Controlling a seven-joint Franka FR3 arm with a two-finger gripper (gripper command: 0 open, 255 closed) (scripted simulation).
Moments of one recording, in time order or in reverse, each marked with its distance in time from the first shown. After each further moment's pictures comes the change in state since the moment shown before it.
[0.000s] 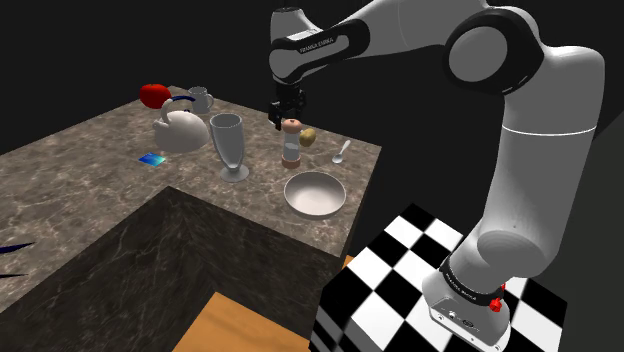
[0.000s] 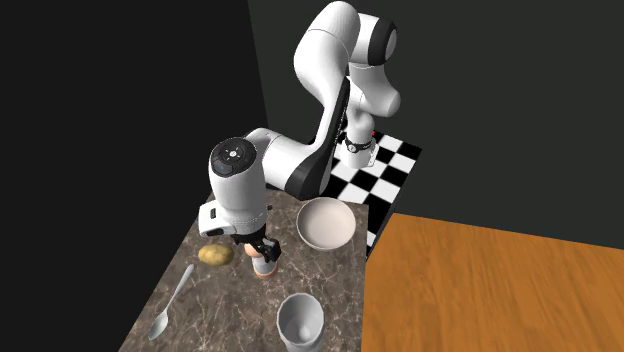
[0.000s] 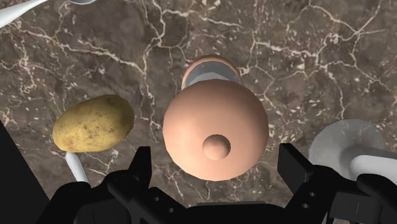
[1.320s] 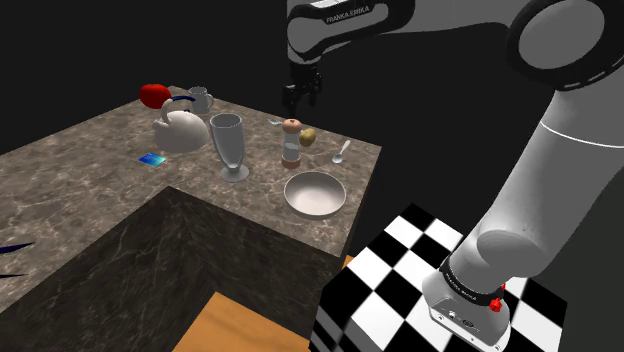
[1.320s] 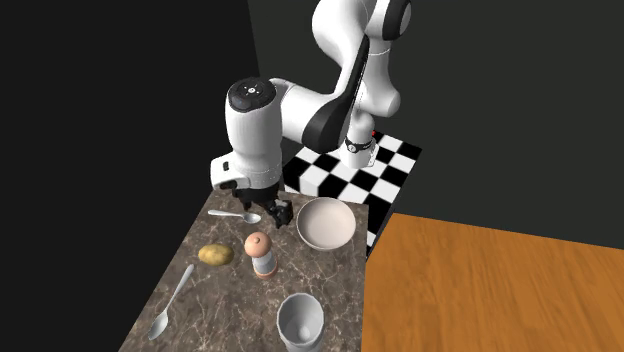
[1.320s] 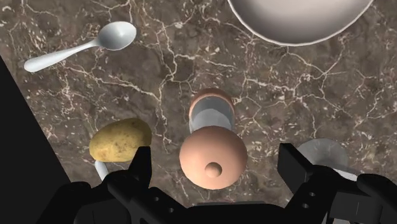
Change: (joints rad) arm -0.009 -0.246 0.003 -0.162 0.015 -0.075 -0.026
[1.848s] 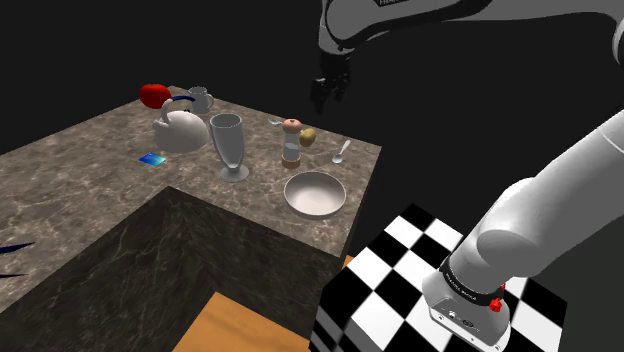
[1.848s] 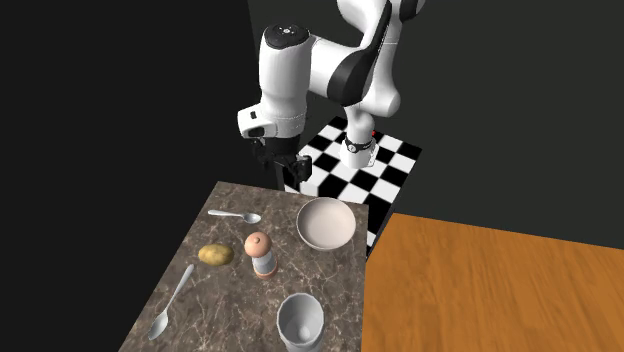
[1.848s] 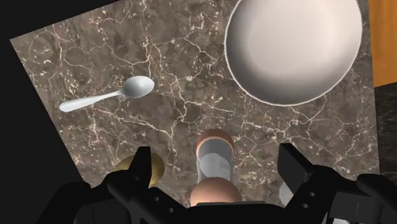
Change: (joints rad) arm -0.009 -0.324 -0.012 -0.268 0.014 -0.038 -0.046
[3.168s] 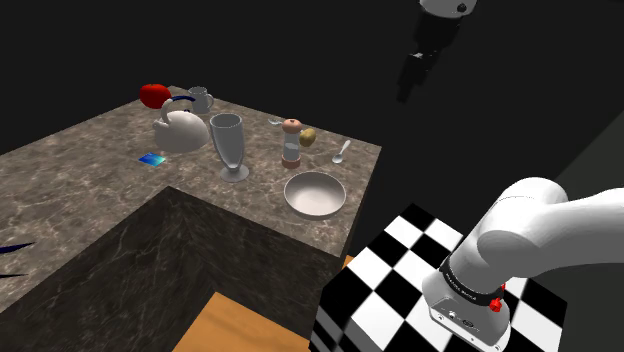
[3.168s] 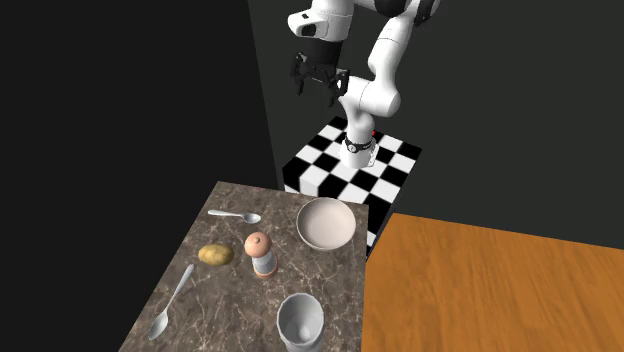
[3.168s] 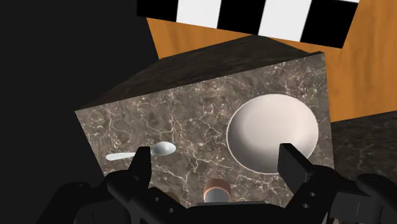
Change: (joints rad) arm 0.004 -0.637 -0.048 -0.242 -0.014 -0.355 -0.121
